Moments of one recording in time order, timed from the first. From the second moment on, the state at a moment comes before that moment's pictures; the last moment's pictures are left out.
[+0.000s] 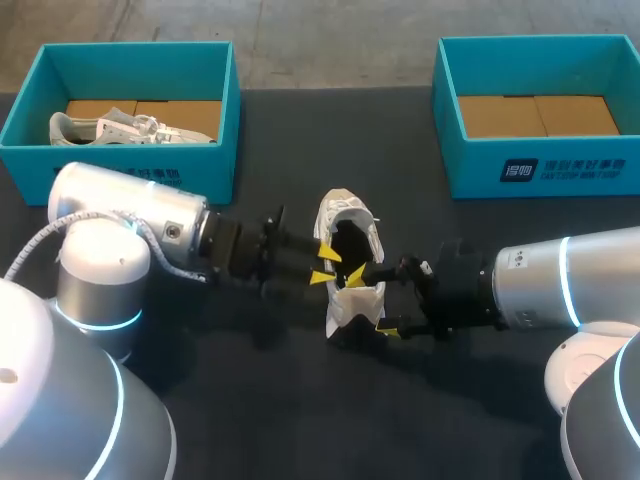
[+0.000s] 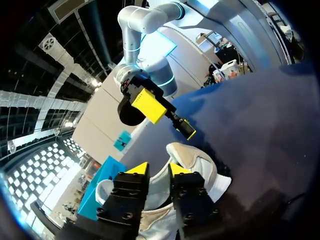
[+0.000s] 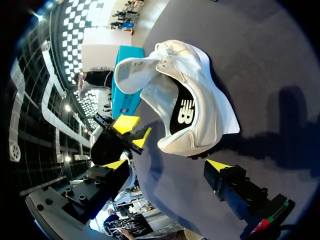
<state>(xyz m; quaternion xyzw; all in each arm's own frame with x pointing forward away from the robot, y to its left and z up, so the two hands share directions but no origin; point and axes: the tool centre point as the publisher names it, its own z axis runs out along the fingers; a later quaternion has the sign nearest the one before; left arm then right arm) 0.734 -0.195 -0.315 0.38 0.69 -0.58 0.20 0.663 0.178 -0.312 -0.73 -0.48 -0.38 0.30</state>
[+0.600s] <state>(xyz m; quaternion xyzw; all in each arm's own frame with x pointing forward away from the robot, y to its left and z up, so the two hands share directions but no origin) 0.730 -0.180 -0.299 0.41 0.73 -0.52 0.17 0.665 0.157 -0.310 -0.73 -0.48 -0.38 0.29</state>
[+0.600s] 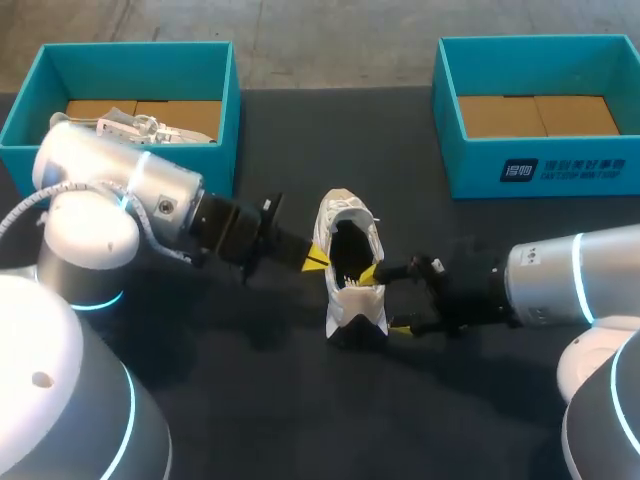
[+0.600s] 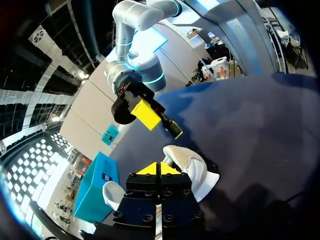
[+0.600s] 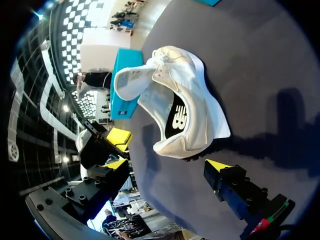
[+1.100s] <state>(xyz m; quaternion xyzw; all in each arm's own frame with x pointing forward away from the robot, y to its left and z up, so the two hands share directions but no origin) 0.734 -0.174 -0.276 0.47 0.76 -0.42 0.14 0.655 0.111 -0.304 -0.74 -0.48 -0.36 0.29</state>
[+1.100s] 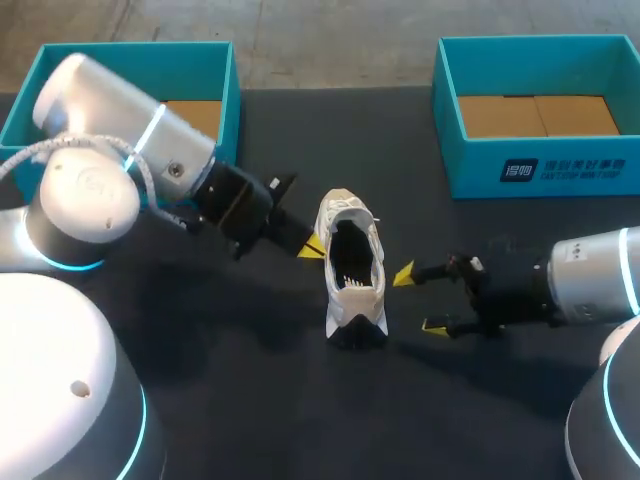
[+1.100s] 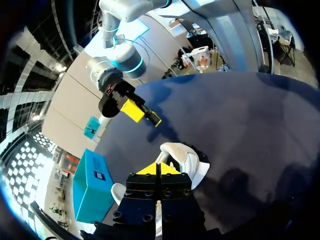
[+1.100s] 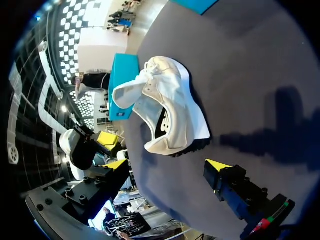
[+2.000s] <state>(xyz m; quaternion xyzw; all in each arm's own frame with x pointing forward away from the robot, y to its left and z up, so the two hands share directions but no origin) 0.734 -0.180 -0.253 0.59 0.77 -0.25 0.03 0.631 0.049 -0.285 -0.75 -0.48 -0.35 0.31</state>
